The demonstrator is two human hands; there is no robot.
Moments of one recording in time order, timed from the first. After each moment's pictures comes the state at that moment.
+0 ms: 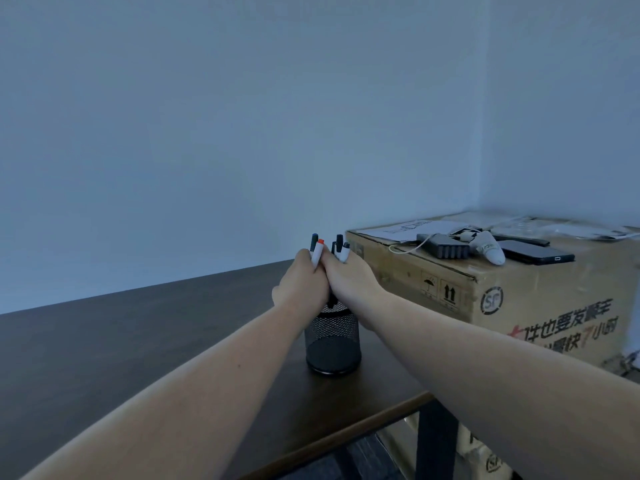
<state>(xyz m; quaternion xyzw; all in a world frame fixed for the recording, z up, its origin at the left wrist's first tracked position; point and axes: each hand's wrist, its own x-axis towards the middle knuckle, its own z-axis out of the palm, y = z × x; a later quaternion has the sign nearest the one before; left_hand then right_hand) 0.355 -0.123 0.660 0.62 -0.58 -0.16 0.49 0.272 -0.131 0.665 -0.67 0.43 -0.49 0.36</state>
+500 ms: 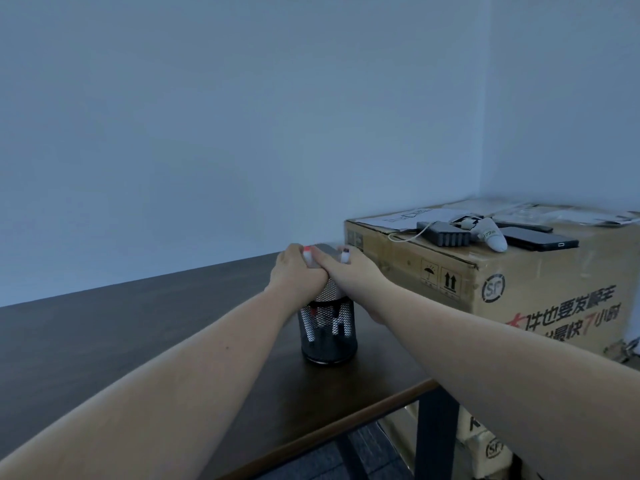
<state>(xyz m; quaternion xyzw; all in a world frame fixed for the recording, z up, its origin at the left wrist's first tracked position) 0.365 -0.131 0.655 0.66 -0.59 -0.19 0.43 0.259 -0.150 0.646 -0.67 0.45 -0.43 0.40</state>
